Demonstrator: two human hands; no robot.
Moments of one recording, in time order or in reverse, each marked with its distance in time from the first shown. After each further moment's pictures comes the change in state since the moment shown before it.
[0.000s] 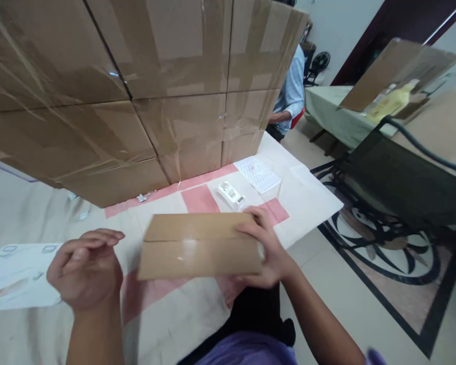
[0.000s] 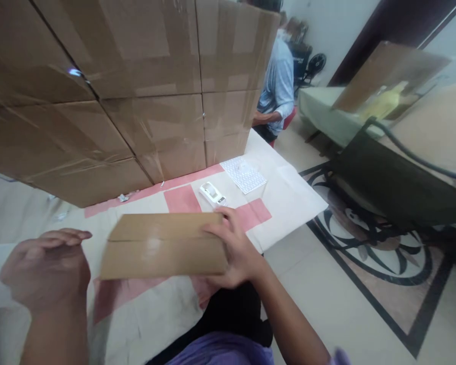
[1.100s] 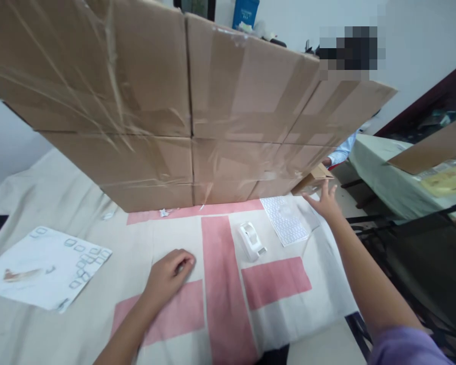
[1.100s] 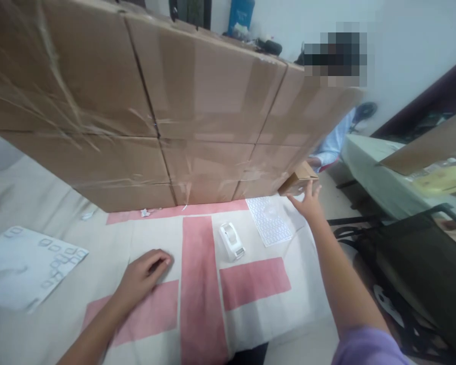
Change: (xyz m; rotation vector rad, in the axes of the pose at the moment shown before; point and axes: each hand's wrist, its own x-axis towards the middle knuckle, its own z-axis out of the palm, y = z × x) left_hand -0.045 -0.060 0.028 0.767 -0.715 -0.487; right_hand 0.144 0.302 -0.153 -0.782 -0.017 0.891
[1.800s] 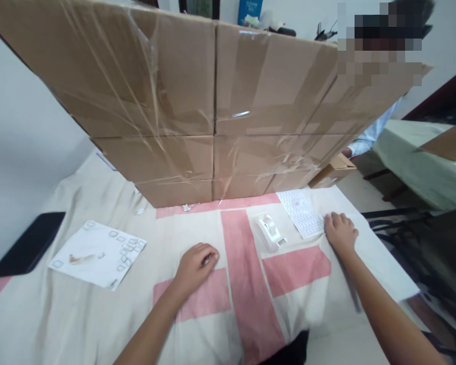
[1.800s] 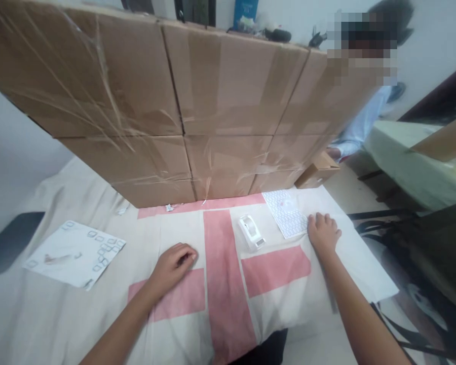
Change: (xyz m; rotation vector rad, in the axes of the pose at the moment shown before) left_hand -0.004 -0.001 -0.005 0.010 -0.093 0.113; right_hand -0.101 0.028 0.068 -0.089 0.099 0.069
